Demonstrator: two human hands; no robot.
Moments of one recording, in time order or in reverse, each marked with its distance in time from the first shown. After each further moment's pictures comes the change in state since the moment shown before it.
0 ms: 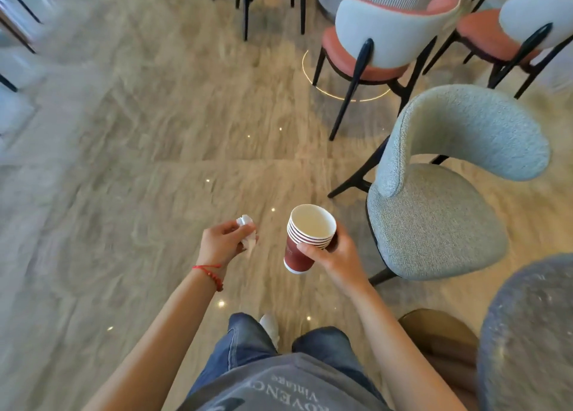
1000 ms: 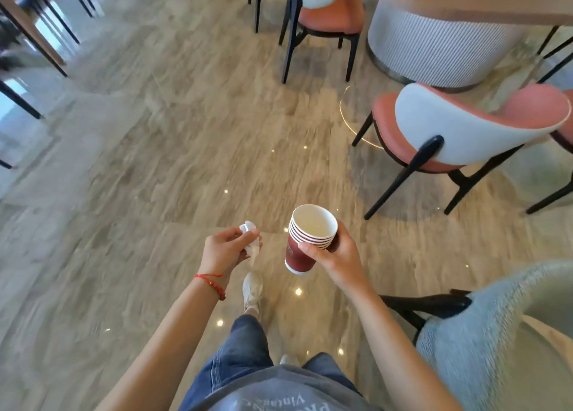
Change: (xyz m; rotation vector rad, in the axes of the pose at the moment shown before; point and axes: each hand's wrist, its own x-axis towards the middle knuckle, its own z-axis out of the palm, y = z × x) left_hand 0.368 0.235 0.032 -0.154 0.101 -0.012; right_hand 0.456 -0.139 0.074 -0.021 -0.112 -0.044
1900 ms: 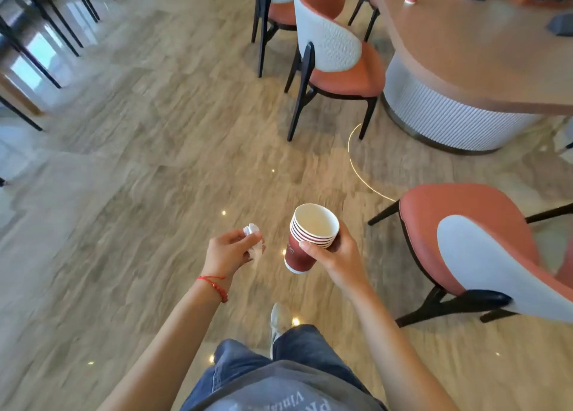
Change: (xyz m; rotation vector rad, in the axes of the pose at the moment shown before) left_hand 0.401 0.302 0.114 0.009 0.000 0.016; right_hand 0.492 -0.165 0.037 -0.013 0.001 -0.034
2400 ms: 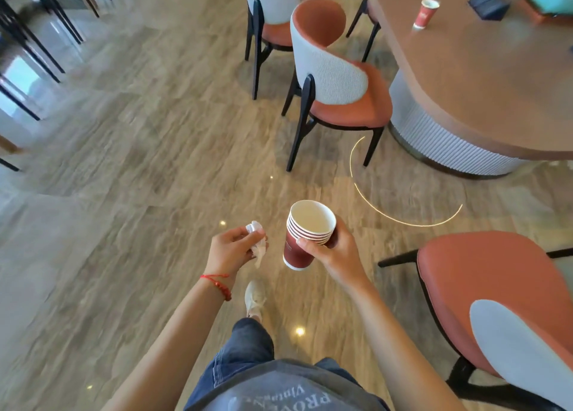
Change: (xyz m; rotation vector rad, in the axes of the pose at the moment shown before) left_hand 0.207 0.140 0.055 0.021 -0.029 0.018; right_hand 0.247 -0.064 0.019 0.007 0.000 -0.002
